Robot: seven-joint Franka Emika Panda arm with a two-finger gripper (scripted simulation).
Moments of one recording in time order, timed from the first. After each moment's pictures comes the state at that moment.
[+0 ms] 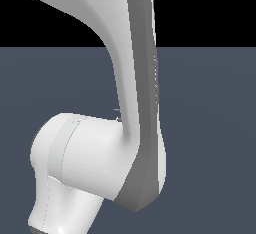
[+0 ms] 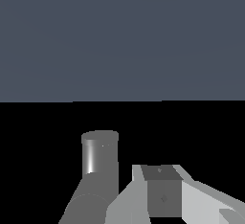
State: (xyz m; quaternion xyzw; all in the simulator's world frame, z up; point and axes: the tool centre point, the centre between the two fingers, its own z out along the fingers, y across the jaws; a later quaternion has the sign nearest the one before) arm -0.053 0.024 0.072 0.10 0.70 -0.09 0.70
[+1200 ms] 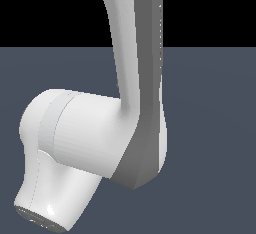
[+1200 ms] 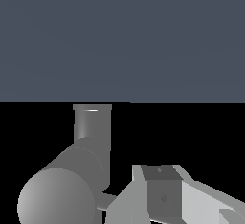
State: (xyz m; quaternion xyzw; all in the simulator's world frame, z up) arm -0.049 0.030 0.105 0.09 0.71 -0.09 0.69
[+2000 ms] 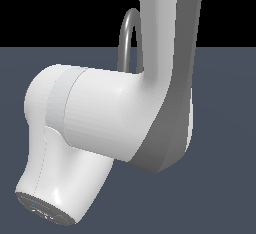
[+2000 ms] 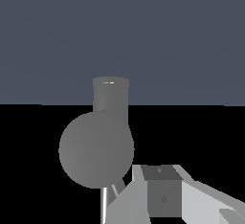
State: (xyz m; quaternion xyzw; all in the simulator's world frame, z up) arm -0.055 0.012 0.132 0.09 0.72 -0.09 0.69
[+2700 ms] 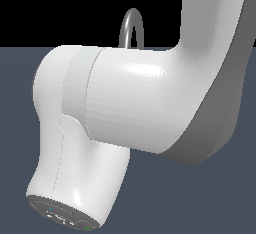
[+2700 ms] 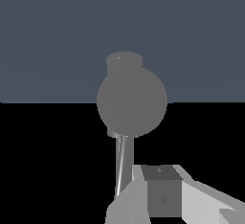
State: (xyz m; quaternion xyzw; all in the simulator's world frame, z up) arm -0.064 -0.004 0.156 0.08 0.71 -0.08 0.69
